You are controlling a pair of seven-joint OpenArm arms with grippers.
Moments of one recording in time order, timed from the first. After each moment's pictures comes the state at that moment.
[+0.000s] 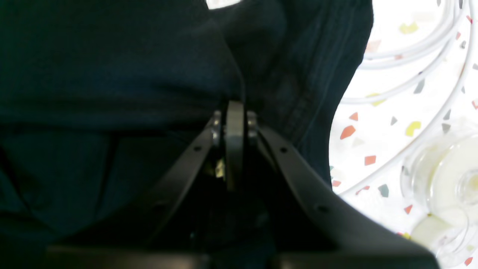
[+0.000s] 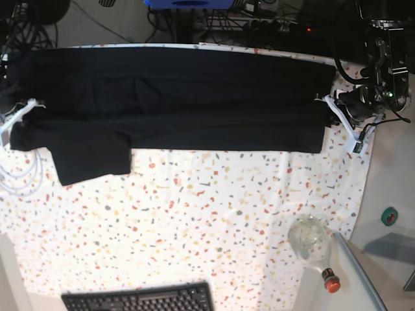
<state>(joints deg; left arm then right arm) 13.5 -24.1 -15.3 87.8 -23.7 -24.1 53.0 -13.3 21.8 21.4 73.8 21.9 23.1 -34.8</state>
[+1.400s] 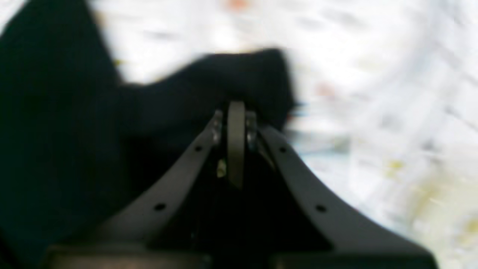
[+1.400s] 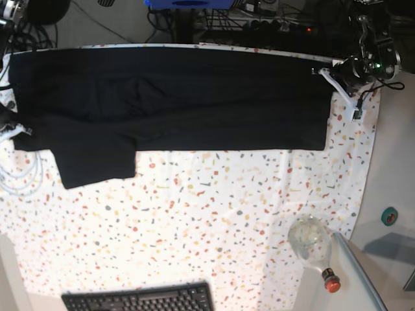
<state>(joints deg) 19.8 -14.7 -23.9 87.4 -12.7 -24.0 51.8 2.2 24.1 23.8 50.0 21.4 22.3 -30.9</state>
